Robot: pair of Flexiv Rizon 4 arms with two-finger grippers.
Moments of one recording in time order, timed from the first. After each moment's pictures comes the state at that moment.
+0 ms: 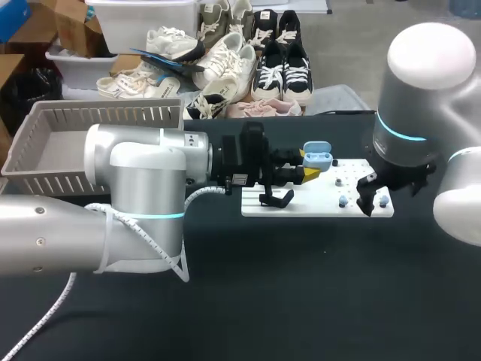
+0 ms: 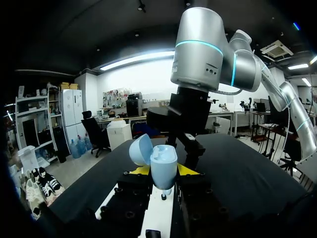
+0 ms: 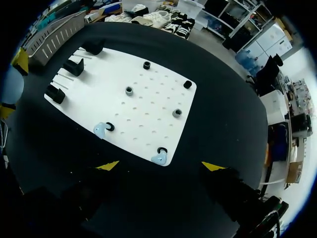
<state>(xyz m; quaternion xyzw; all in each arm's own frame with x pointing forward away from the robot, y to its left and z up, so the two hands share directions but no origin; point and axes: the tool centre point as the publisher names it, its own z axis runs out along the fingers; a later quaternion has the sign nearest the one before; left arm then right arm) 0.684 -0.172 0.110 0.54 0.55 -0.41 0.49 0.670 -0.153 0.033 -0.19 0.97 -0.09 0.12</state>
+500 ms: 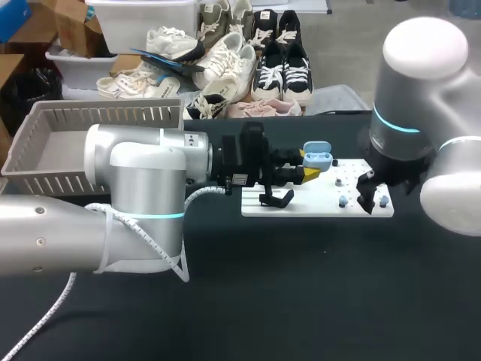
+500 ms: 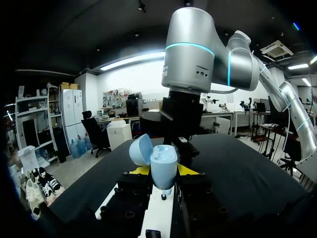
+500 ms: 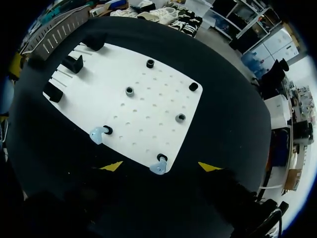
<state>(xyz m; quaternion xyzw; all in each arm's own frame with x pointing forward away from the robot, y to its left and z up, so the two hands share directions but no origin) 0.684 -0.172 0.110 0.54 0.55 -0.41 0.49 0.680 -0.152 0.027 -0.22 0.97 -0.08 0.09</state>
